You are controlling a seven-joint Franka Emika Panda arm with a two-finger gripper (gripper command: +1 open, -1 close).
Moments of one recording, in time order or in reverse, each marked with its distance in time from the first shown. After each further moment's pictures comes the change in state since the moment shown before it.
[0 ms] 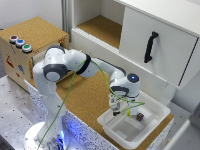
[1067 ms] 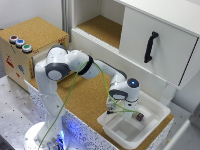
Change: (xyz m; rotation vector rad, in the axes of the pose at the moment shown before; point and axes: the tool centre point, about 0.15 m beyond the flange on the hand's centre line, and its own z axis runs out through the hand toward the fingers) arm -0.006 0.019 0.010 0.022 -0.014 0.132
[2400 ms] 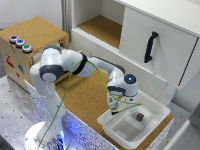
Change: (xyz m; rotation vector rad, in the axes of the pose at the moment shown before) arm -0.030 -0.073 -0.100 0.246 0.134 -0.562
